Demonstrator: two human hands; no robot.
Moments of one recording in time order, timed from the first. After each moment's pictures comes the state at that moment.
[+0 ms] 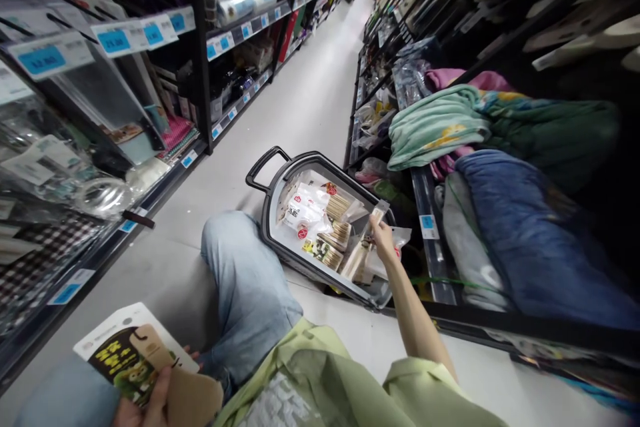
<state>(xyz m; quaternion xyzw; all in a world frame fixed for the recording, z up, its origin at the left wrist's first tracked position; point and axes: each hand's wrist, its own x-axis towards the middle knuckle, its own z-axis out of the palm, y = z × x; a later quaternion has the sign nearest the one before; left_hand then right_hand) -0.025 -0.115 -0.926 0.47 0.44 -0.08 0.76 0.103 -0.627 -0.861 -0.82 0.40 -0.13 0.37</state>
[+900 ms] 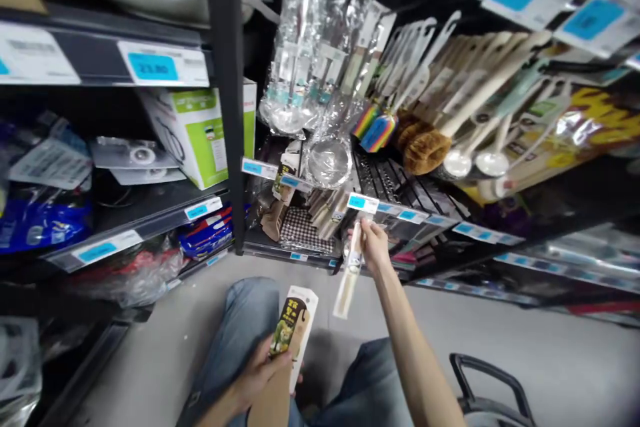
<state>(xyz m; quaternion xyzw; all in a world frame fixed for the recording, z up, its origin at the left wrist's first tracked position) -0.099 -0.130 -0.941 0.28 0.34 0.10 0.89 0.242 -0.057 -0.827 -0.64 -0.16 0.29 0.69</state>
